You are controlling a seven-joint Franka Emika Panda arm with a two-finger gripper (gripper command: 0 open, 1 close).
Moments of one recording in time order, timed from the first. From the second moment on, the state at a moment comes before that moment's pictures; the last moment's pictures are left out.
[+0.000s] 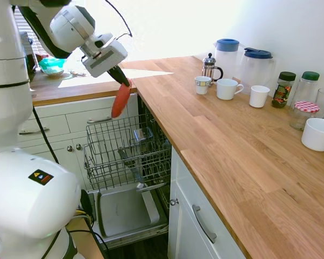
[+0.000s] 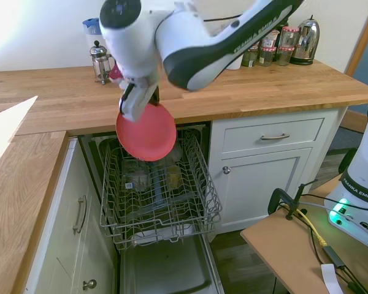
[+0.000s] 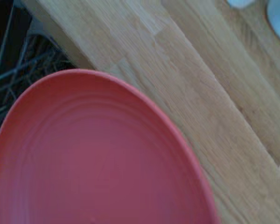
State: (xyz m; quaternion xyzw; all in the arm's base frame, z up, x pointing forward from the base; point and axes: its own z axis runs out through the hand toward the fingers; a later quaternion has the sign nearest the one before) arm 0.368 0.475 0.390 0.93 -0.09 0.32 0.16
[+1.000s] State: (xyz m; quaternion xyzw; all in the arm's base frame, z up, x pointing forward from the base) arm 0.357 0.586 0.200 0.89 0.14 0.29 0.33
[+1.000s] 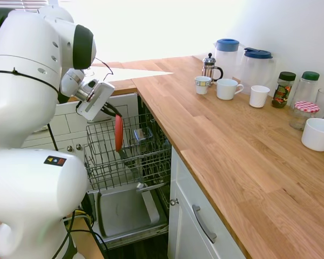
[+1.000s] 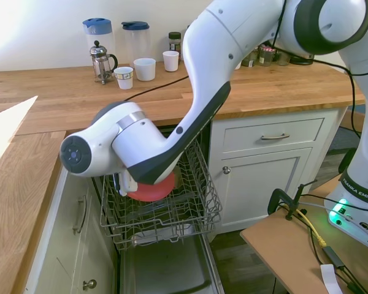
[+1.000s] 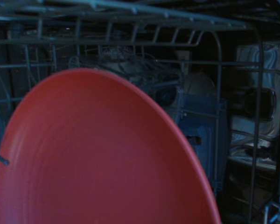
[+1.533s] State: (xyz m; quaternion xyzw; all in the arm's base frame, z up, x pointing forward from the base) arm 0.384 0.603 0.171 0.90 0.12 0.25 0.34
